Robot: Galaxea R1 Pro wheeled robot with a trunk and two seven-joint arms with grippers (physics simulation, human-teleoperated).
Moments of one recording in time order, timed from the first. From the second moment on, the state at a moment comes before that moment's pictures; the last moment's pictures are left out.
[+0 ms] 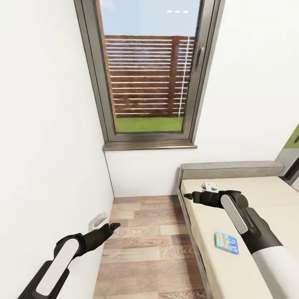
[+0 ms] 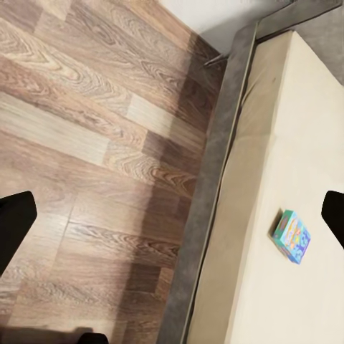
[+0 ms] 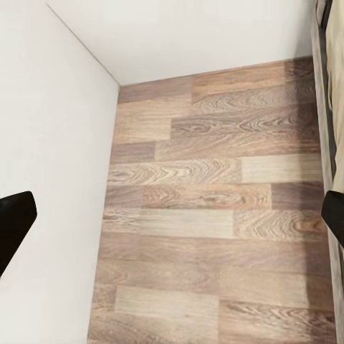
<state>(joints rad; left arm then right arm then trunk) -0.29 0.14 -0.18 -1.40 1.17 0.65 0.44 -0.68 -0.23 0.18 -1.19 -0.60 0.91 0.04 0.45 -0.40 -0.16</state>
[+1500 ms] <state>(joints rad) -0.29 0.14 -0.18 -1.40 1.16 0.65 0.44 -0.68 -0.23 0.18 -1.19 -0.60 0.91 0.04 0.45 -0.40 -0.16</state>
